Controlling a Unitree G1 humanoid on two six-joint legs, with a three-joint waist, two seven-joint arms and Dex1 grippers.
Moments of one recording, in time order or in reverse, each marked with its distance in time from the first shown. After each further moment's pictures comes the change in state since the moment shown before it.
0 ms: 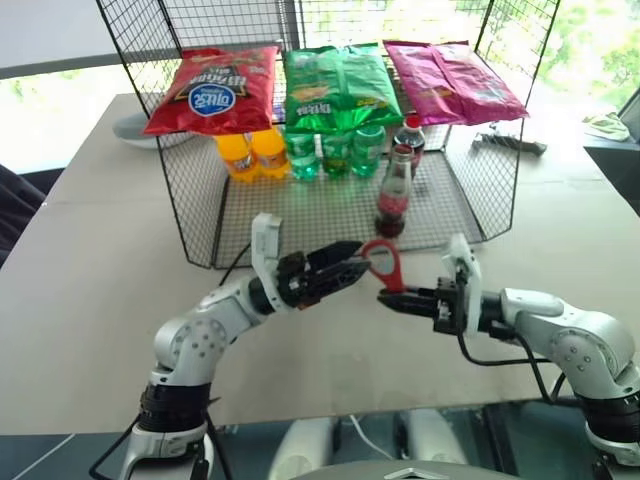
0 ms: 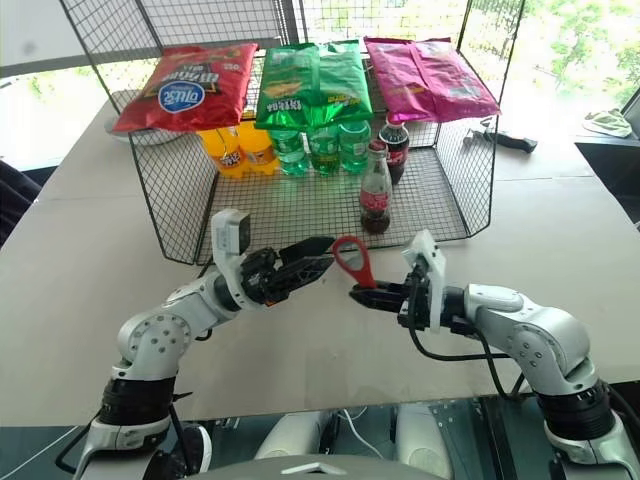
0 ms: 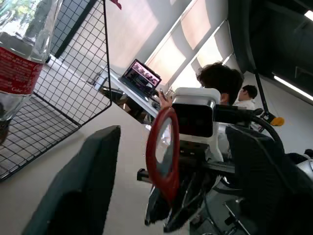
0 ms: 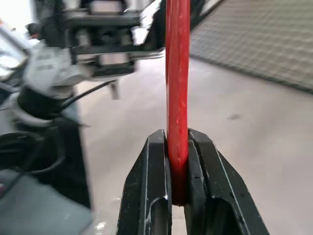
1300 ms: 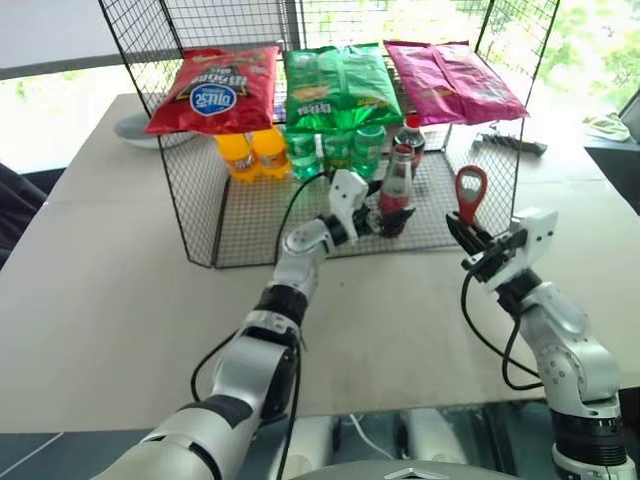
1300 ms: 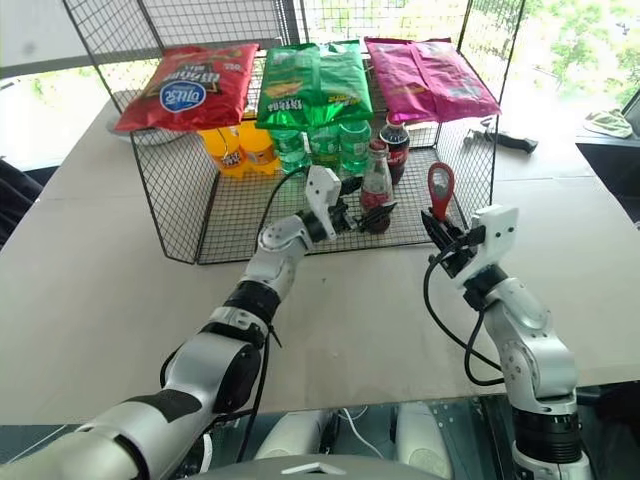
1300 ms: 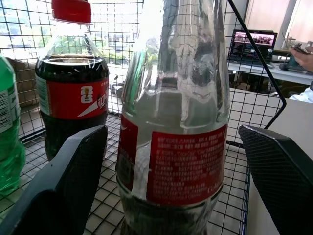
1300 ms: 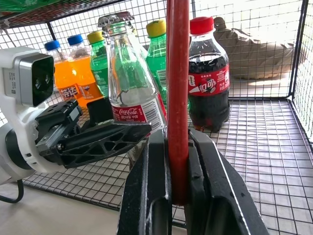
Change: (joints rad) left arm -0.638 -0.338 -0.096 1.152 0.764 -1.002 0.088; right arm 0.078 0.265 -0.133 0.061 -0.371 -0.488 -0.256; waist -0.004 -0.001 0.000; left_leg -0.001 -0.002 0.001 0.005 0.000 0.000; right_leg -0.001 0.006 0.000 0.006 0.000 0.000
